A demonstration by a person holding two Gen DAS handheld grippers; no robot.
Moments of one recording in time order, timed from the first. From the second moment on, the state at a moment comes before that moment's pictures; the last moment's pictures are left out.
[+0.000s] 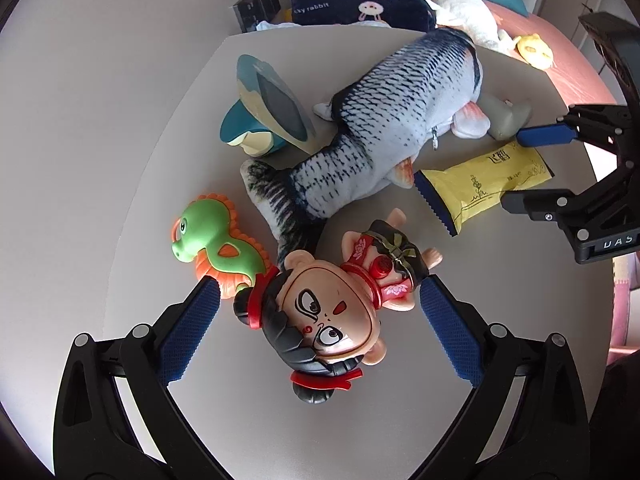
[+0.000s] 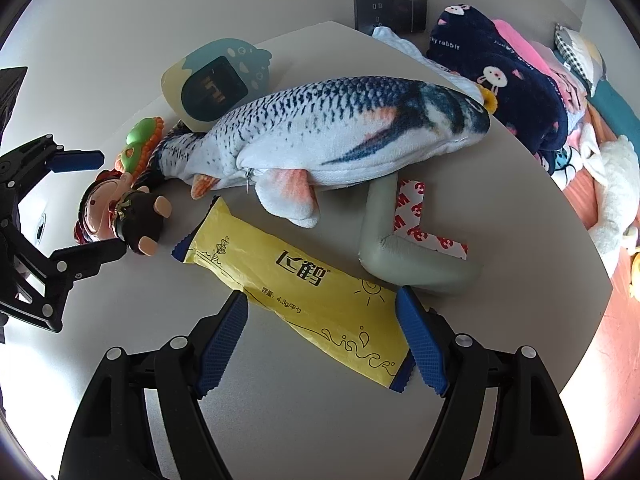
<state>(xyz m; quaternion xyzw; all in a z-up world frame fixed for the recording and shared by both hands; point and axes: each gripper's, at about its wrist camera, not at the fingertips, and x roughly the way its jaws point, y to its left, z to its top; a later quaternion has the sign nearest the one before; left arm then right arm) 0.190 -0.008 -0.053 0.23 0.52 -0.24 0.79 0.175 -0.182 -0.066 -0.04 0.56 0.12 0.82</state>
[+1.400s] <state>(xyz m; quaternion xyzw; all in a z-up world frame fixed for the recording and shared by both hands) 0.082 -0.005 -0.042 0.02 0.51 -0.17 0.84 0.093 -0.220 -0.032 0.03 0.53 0.10 0.84</state>
